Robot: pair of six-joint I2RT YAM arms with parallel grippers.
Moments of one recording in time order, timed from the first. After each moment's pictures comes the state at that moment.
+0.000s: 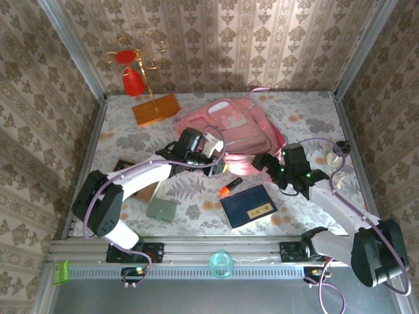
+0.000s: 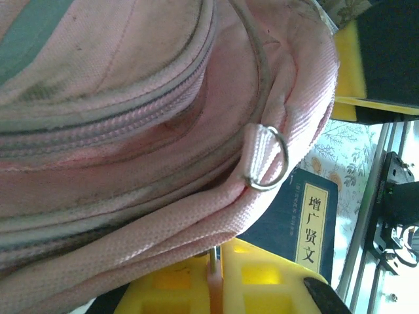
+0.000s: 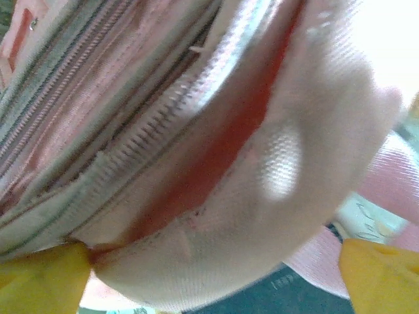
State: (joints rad) left arm -0.72 1.56 0.99 -0.18 0.58 -0.19; right arm 0.30 1.13 0.62 -0.29 -0.24 0.93
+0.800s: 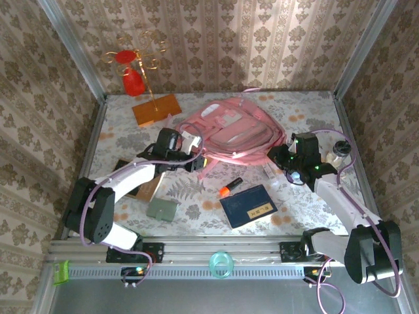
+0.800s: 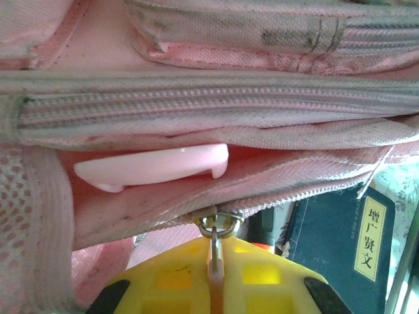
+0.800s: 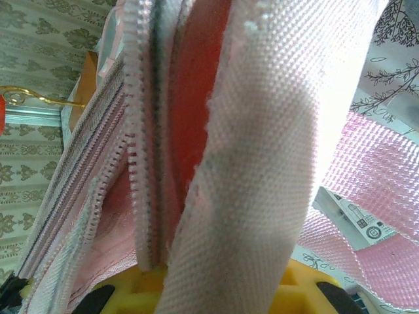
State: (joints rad) left arm -0.51 1.47 0.85 -0.14 0.58 -0.17; right arm 0.13 1.13 0.69 -0.25 -0.33 0.87
